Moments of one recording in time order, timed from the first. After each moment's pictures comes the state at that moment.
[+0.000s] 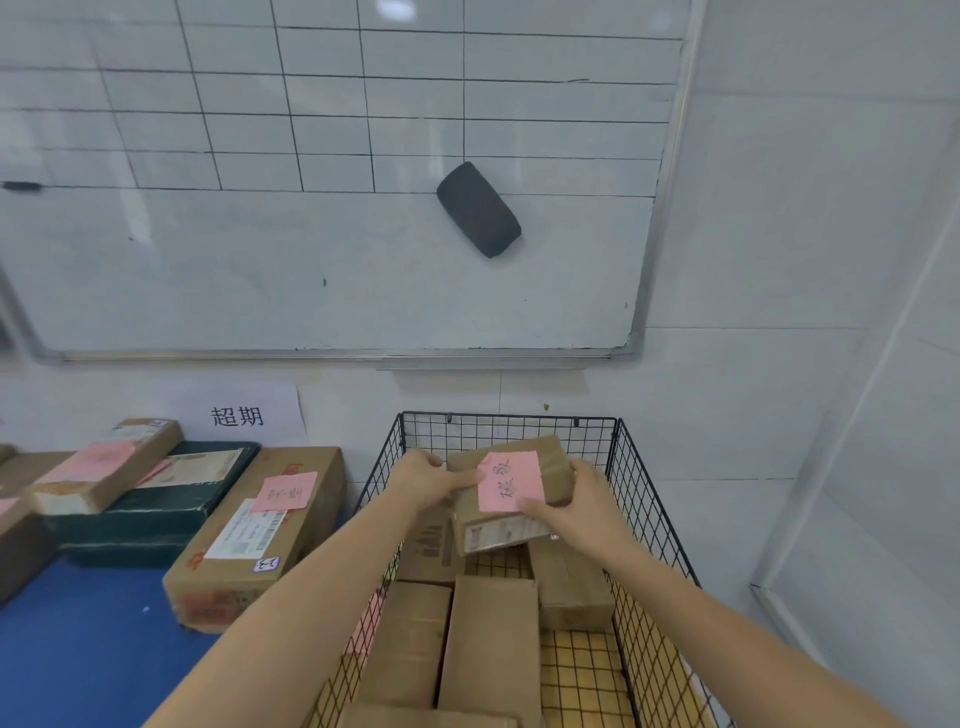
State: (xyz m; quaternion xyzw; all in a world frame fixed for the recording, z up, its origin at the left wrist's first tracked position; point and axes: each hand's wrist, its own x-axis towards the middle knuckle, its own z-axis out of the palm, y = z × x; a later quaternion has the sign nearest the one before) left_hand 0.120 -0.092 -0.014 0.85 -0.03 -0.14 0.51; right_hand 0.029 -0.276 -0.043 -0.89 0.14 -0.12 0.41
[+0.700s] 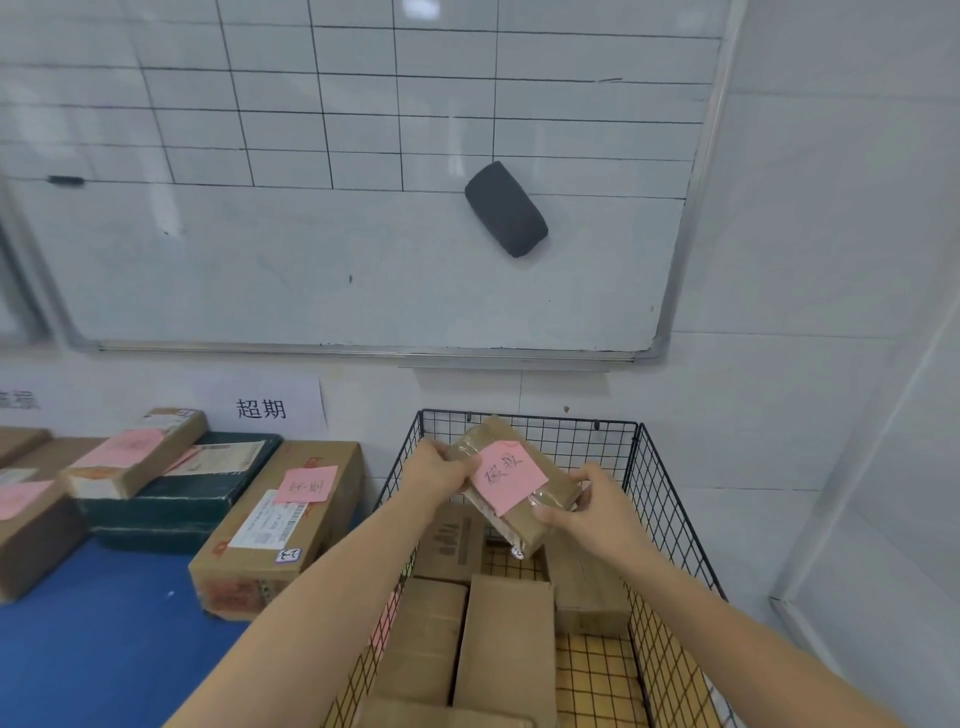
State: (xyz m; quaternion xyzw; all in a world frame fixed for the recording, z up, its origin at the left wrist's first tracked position) left_hand 0.130 -0.088 -0.019 0.80 0.01 -0.09 0.59; right_hand 0.032 -0.272 -0.043 -0.90 0.13 -0.10 0.40
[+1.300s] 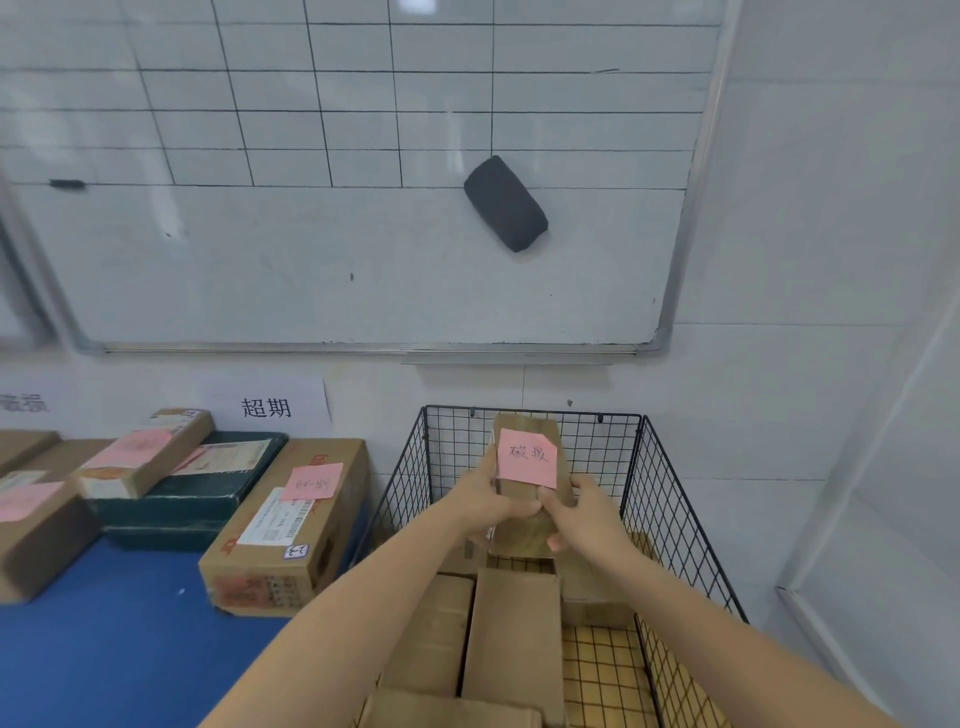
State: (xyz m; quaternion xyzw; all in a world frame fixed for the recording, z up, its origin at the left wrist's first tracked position) left_hand 0.091 -0.106 -0.025 0.80 -0.15 -0.23 0.53; right_hand 0.034 -0.247 -0.051 -0.86 0.19 -0.09 0.46
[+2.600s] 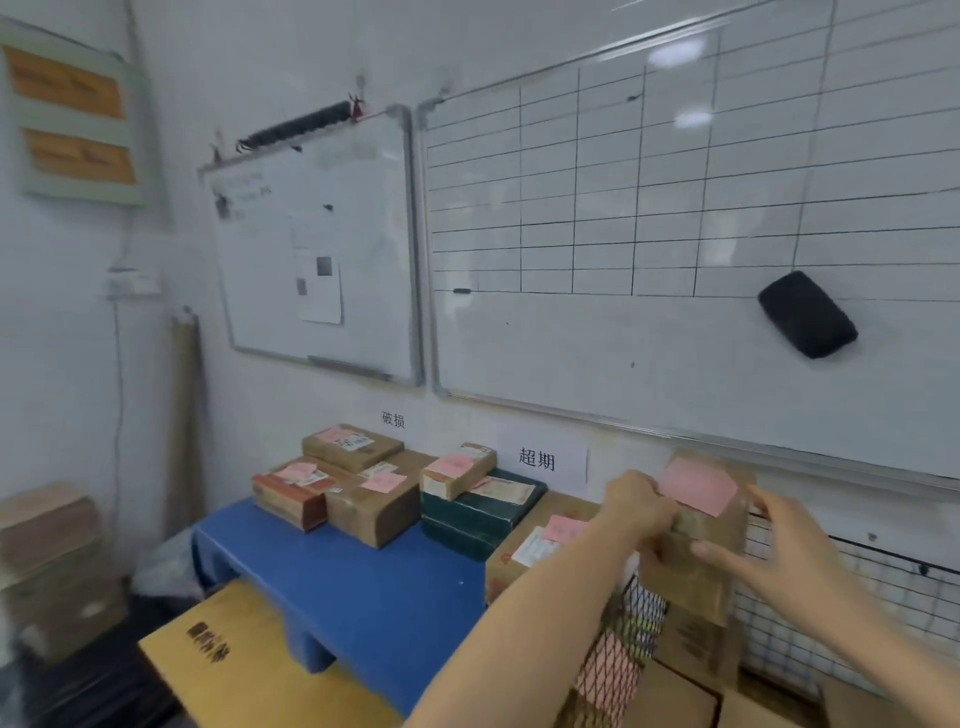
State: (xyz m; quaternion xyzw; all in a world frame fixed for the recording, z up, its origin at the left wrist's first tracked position) left_hand 0.043 -0.004 0.076 0.88 -0.01 0.00 0.47; right_hand 0.001 -0.157 0.054 -0.93 -0.09 -0.19 0.31
